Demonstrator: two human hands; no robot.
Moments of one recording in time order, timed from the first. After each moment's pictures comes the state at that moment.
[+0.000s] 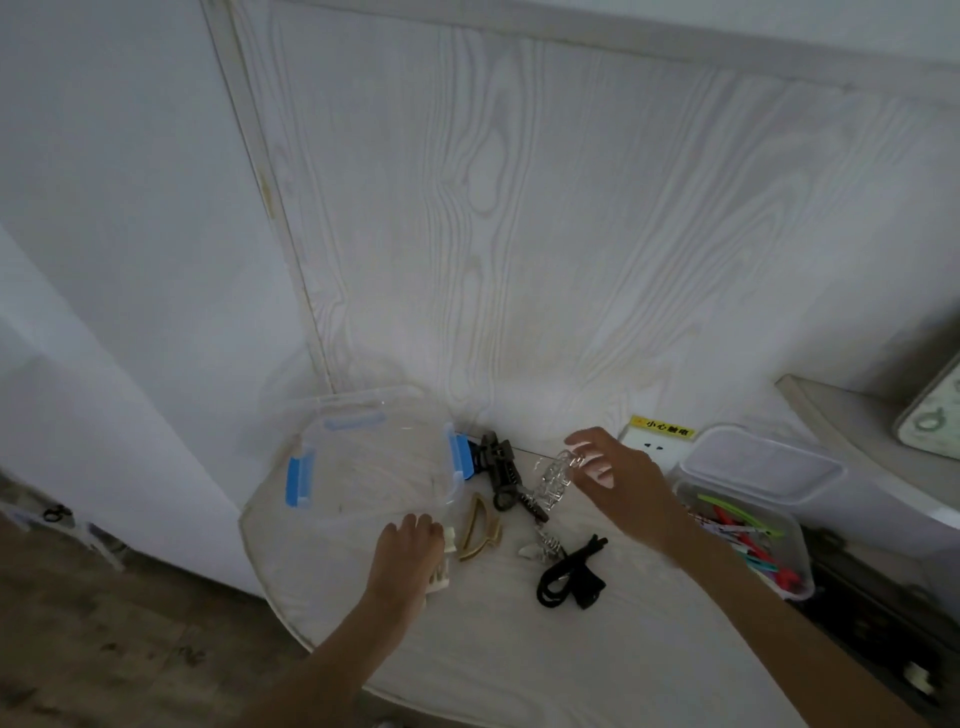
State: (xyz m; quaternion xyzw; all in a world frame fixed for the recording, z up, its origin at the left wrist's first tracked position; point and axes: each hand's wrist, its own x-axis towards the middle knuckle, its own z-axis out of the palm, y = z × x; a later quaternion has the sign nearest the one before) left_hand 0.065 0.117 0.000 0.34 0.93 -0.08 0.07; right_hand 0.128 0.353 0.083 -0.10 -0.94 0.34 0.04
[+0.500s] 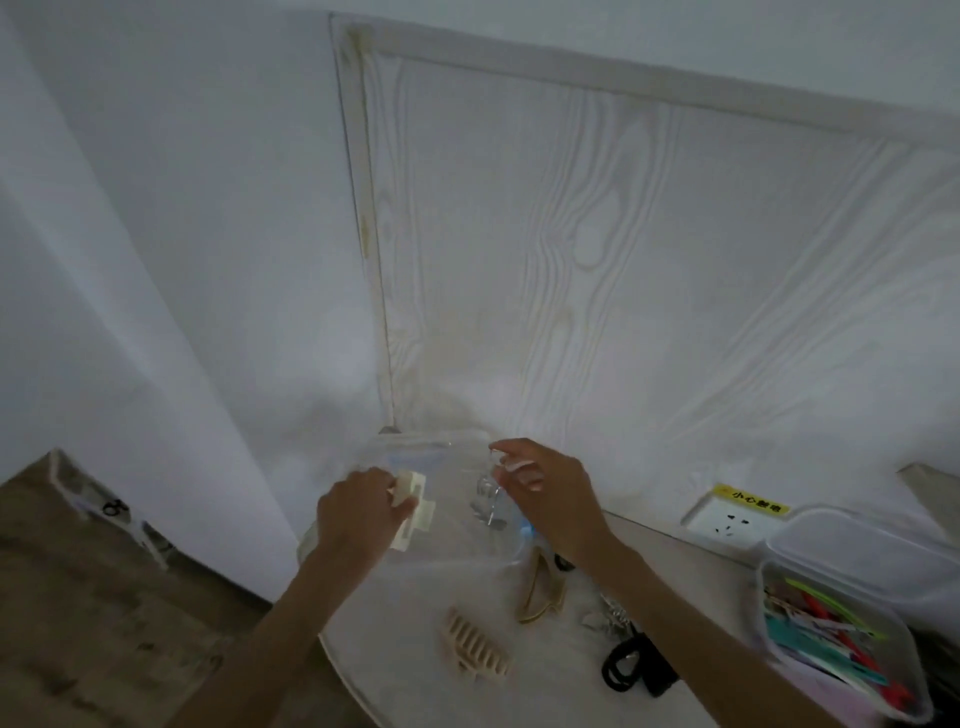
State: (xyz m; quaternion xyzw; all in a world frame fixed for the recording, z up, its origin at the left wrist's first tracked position) left_hand -0.038 0.038 0.053 0.07 0.99 0.13 0.05; right_hand 0.023 0.239 0.084 -0.05 -0.89 0.45 0.08
